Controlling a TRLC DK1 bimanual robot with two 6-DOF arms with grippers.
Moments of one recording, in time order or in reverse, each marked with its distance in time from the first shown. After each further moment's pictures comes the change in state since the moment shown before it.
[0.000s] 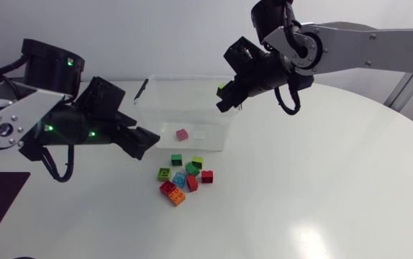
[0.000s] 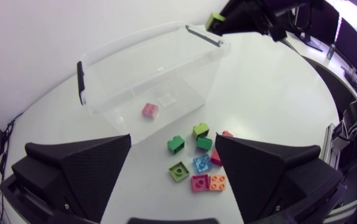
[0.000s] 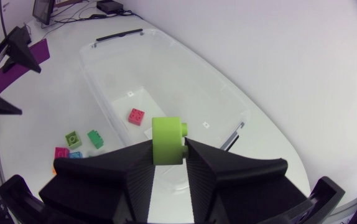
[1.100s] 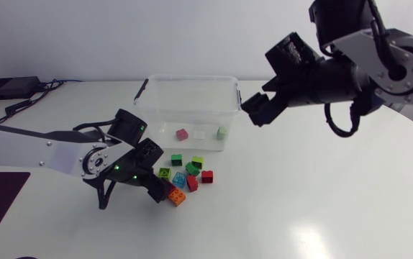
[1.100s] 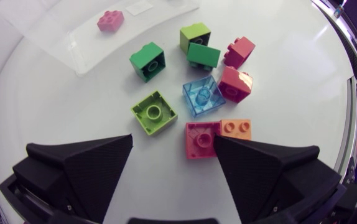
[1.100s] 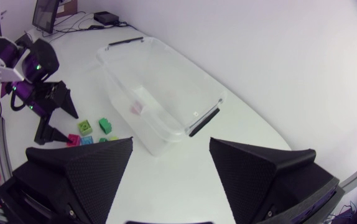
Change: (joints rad) left arm -0.083 0.410 -0.077 0.113 -0.089 0.021; right arm -0.023 -0.385 -0.323 0.023 0.011 0.027
